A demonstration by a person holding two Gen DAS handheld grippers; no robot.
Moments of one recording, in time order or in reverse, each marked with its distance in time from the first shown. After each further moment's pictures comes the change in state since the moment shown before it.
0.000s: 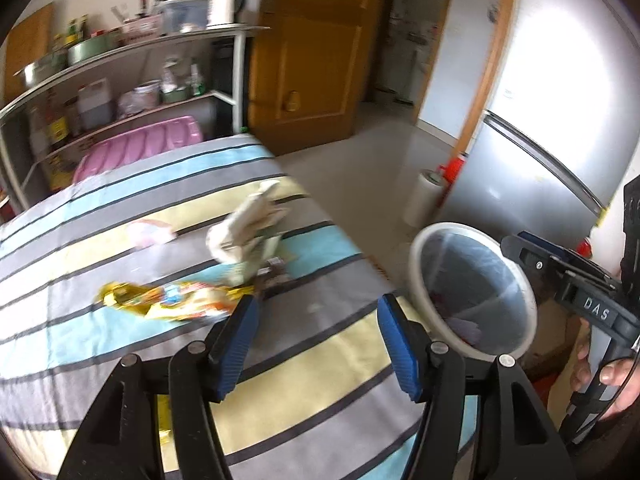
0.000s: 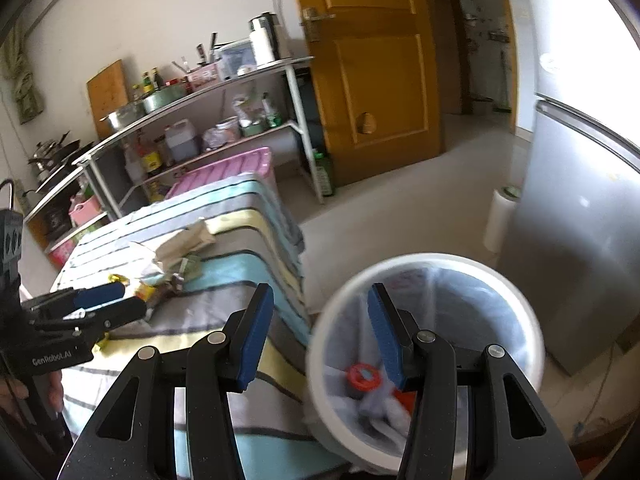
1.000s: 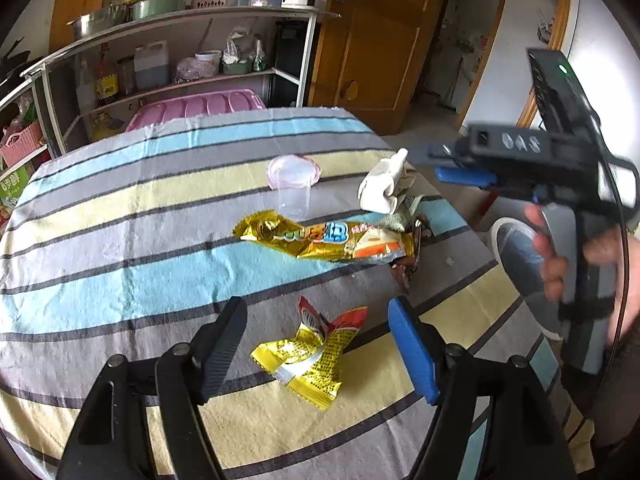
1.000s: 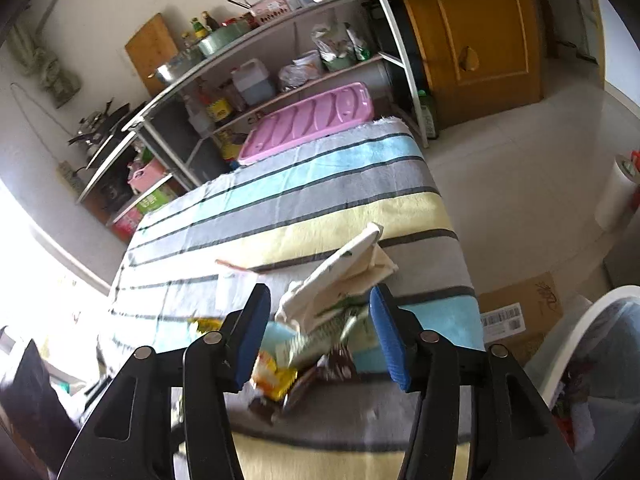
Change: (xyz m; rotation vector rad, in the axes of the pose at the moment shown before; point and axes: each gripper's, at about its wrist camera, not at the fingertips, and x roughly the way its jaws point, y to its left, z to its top) left arm -0.013 0.102 -0.041 -0.110 0.038 0.076; right arm 0.146 0.126 0.052 0.030 0.268 0.269
